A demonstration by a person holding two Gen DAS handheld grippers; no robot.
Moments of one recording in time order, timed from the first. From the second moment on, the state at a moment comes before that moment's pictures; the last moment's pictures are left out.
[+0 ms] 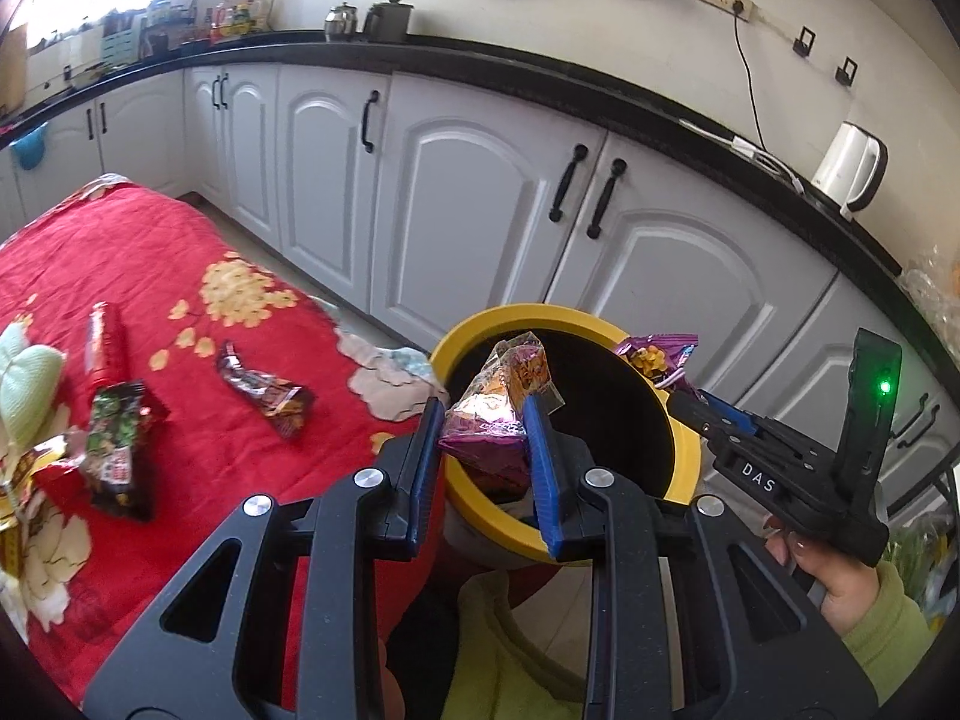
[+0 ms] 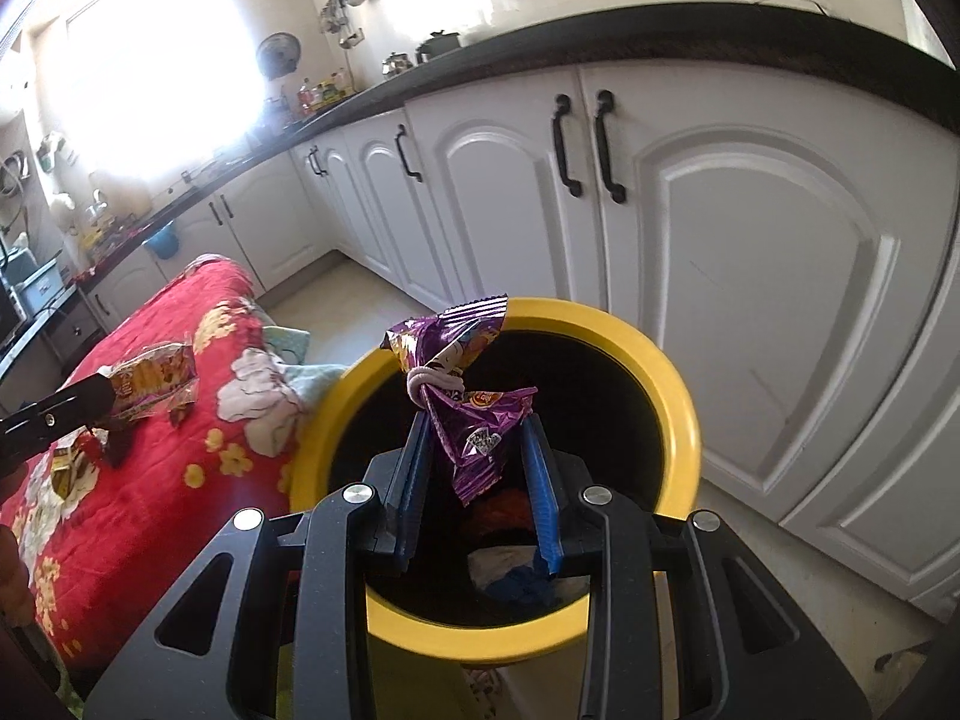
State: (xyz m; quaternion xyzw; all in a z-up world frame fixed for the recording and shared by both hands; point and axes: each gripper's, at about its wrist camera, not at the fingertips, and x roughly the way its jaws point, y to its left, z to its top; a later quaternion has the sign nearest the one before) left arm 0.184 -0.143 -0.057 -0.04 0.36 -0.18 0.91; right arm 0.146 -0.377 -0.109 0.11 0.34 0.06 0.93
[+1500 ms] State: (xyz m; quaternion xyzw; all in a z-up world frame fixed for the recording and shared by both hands) left arm 0.209 -0.175 -0.086 -0.01 0.39 -0.16 0.91; right arm 0.142 -0.414 -0.114 0.18 0.32 0.01 0.93
